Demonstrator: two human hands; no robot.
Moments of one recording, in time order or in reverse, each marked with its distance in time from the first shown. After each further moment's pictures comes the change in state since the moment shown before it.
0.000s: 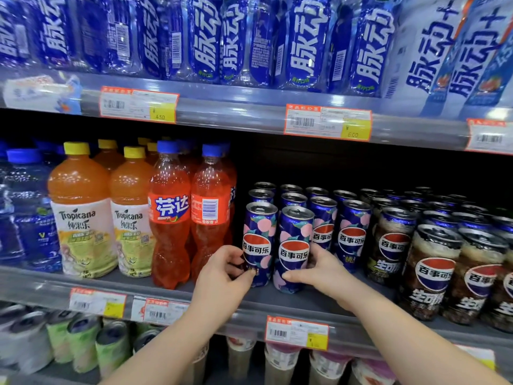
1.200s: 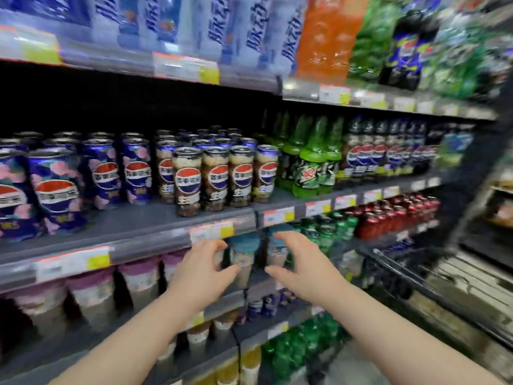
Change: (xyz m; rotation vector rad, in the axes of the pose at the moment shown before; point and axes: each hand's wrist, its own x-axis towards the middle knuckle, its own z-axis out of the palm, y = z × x) left_hand -0.167 0.112 0.192 0.279 -0.626 0.202; right_hand -0.313 0.069 -0.156 -0.736 0.390 0.157
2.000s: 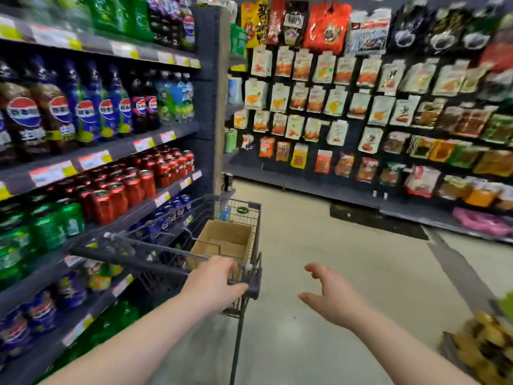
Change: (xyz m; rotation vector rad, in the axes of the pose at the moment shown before) left_hand -0.100 0.426 0.402 0.142 -0.753 0.635; right_hand -0.399 0.392 -0.205 -0.139 0.134 1.122
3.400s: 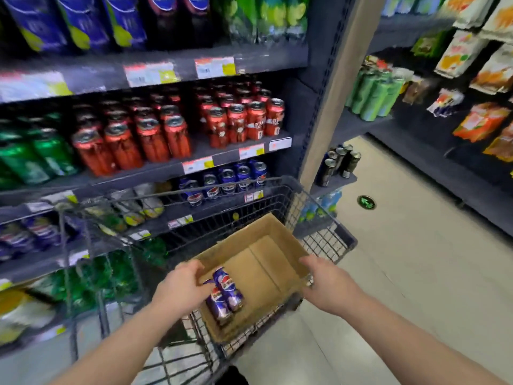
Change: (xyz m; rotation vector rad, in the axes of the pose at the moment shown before) left_hand 0.422 -0.068 0.104 -0.232 0.142 -0.988; right_hand 0.620 0.026 0.037 -0.341 -0.554 -0.686
